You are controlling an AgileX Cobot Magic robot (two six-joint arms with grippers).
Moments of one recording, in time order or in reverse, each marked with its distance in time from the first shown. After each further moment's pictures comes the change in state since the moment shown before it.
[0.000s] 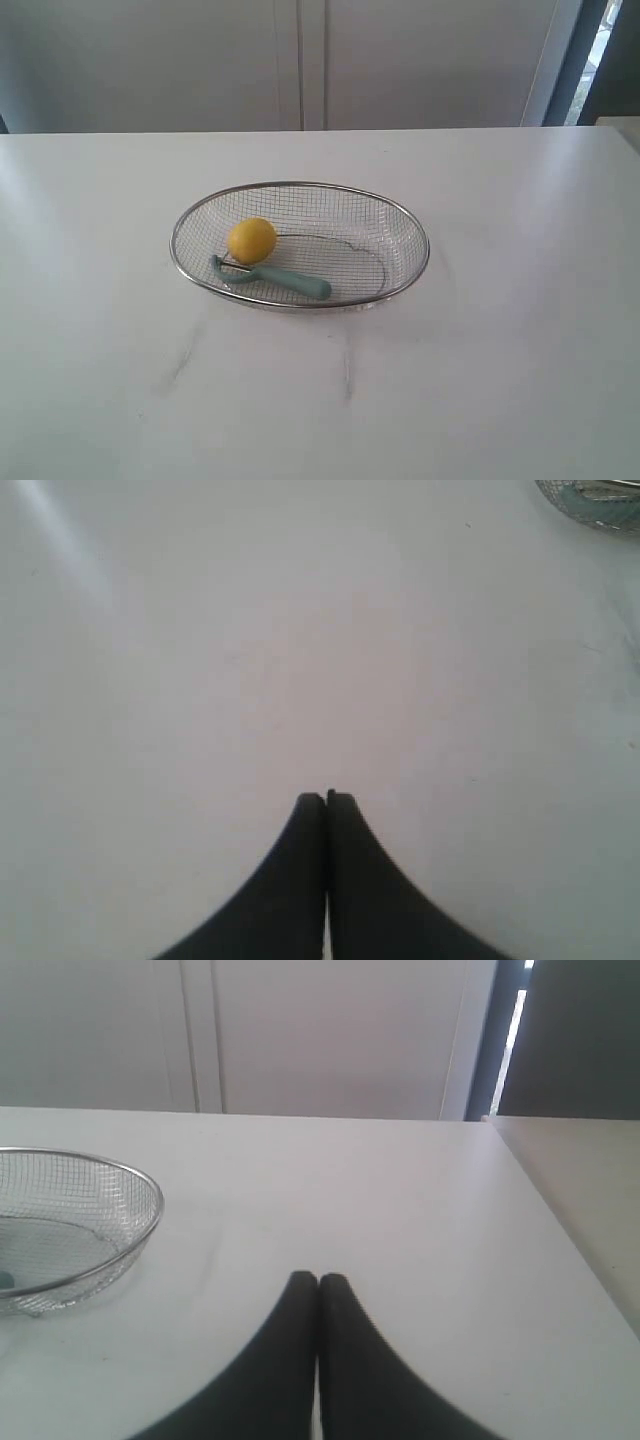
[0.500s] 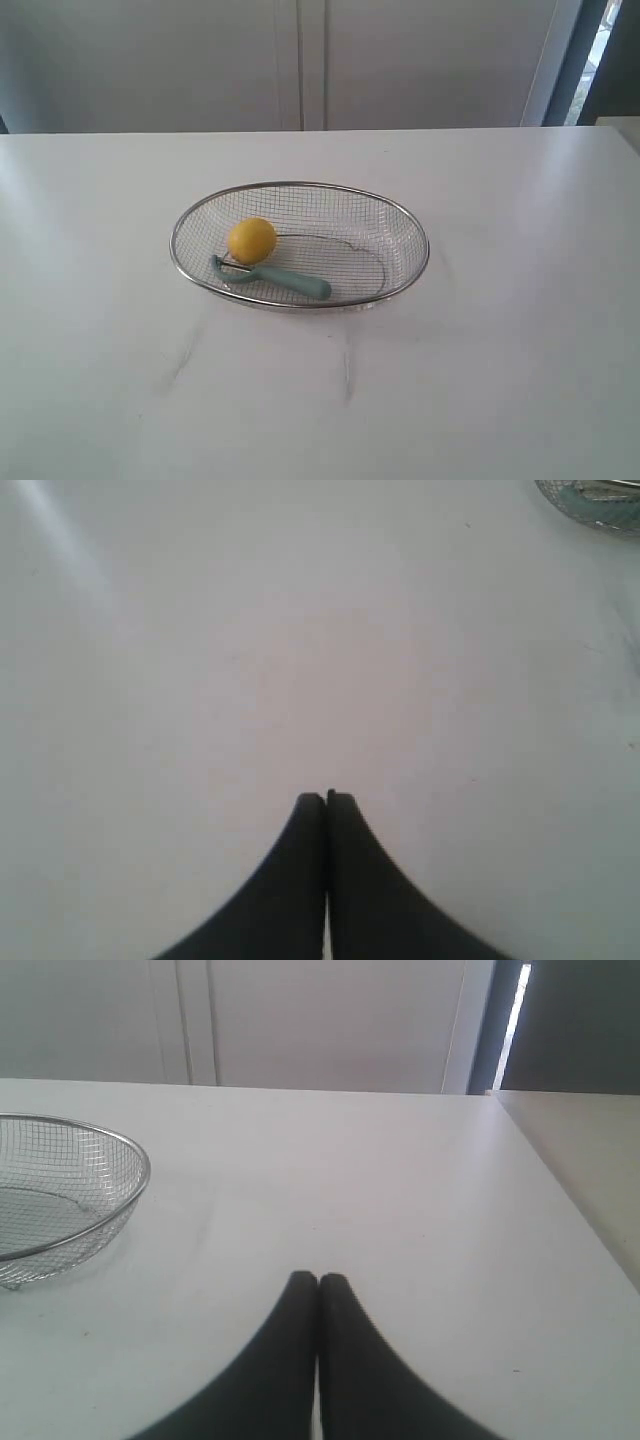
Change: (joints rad) left arm 0.000 0.000 0.000 0.000 0.000 0.000; right arm 0.000 0.002 0.126 -0.013 -0.108 0.000
